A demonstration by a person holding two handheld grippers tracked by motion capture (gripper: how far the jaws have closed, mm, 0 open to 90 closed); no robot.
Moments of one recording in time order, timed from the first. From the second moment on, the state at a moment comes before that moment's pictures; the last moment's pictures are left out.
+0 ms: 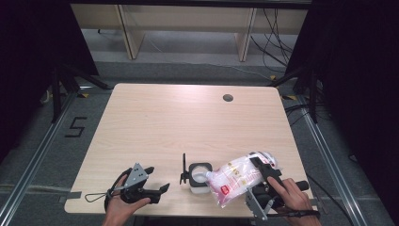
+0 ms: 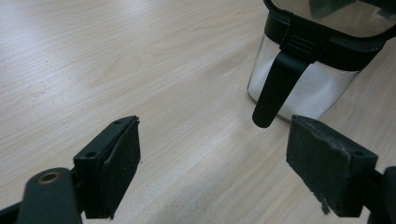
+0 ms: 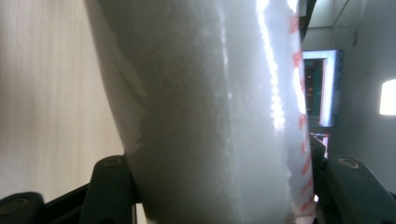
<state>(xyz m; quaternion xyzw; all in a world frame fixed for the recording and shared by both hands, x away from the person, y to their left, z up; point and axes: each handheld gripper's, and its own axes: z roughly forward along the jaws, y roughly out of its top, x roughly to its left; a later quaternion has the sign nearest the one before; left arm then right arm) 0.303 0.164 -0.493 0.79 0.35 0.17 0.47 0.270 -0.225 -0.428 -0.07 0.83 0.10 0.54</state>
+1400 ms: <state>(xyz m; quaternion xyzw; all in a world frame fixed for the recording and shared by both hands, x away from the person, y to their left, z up) 0.302 0.164 -0.491 0.79 0.34 0.17 0.47 0.355 -0.290 -0.495 0.23 0.80 0.47 0.28</state>
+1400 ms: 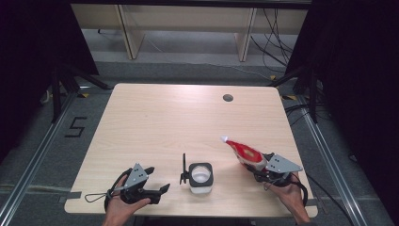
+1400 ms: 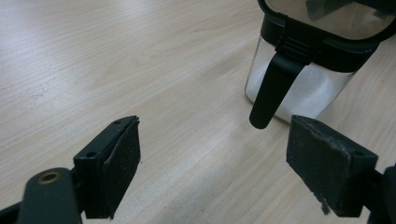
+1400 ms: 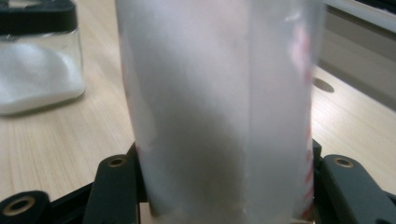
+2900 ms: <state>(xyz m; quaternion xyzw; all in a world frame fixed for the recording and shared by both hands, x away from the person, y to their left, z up) 0.302 0.164 -0.491 0.79 0.35 0.17 0.47 0.325 -0.318 -0.478 0.37 0.73 0.50 0.27</state>
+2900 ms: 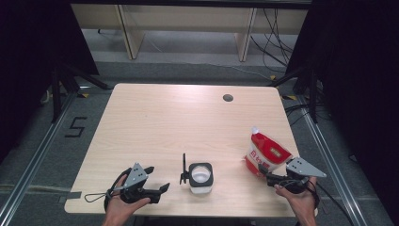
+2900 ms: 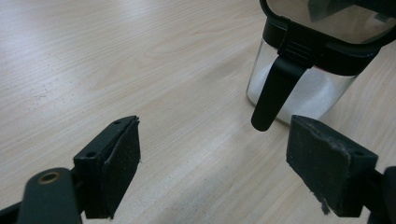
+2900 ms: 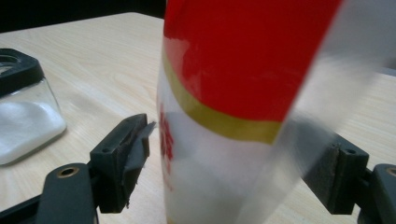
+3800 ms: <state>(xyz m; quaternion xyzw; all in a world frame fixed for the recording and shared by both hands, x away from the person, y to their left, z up) 0.302 0.162 -0.486 0.79 0.35 0.17 0.48 0.267 -0.323 -0.478 0.44 0.74 0.44 0.26</state>
